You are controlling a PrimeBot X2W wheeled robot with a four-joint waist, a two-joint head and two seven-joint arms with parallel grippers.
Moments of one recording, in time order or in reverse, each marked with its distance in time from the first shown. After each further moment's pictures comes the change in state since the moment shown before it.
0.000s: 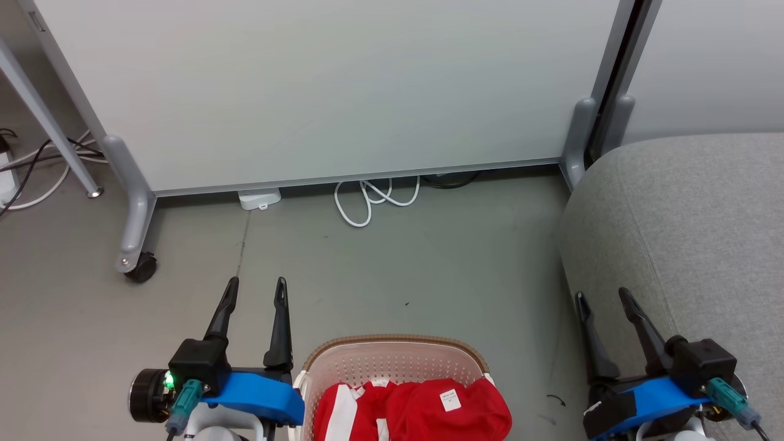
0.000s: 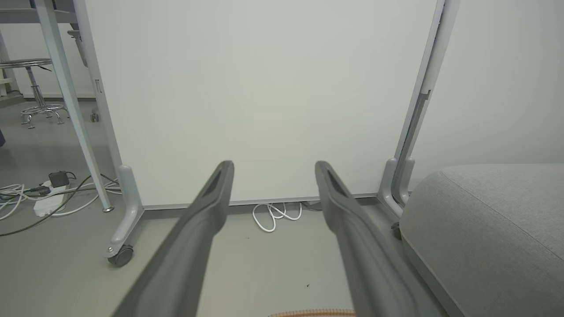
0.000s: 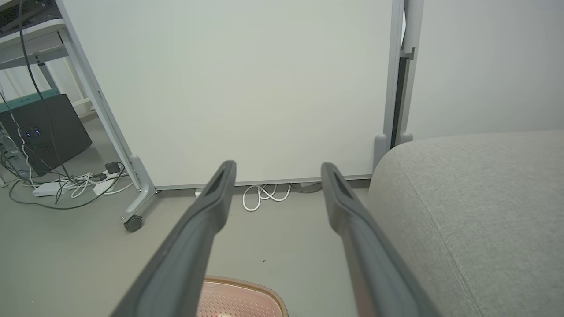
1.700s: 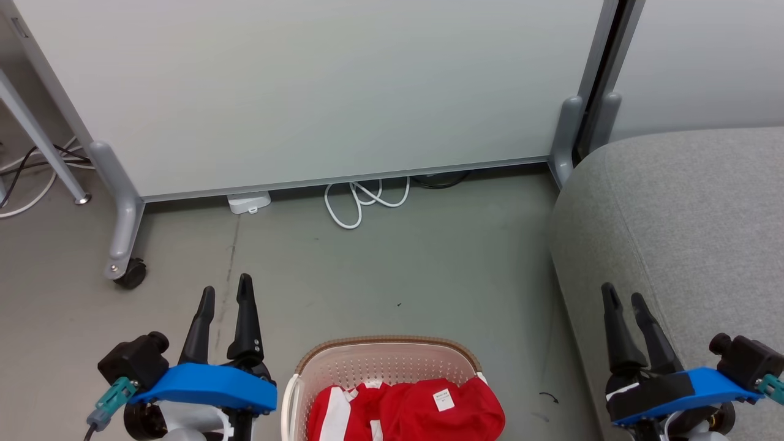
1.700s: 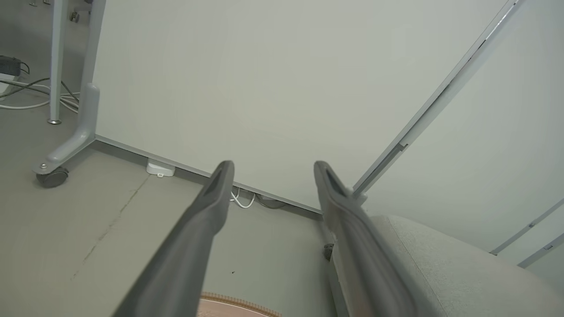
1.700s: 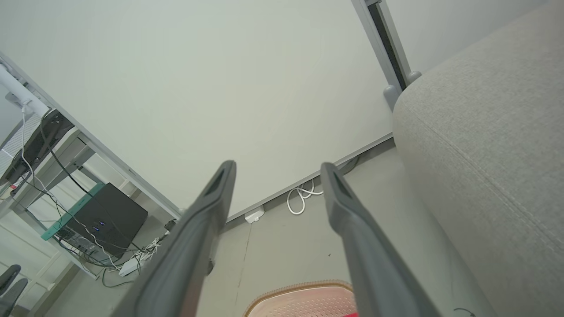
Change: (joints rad) left arm 0.025 -0.003 0.069 -0.079 -0.432 -0.031 0.114; right arm 0.010 0.002 -0.026 -0.044 0.474 0.000 0.116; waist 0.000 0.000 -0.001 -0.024
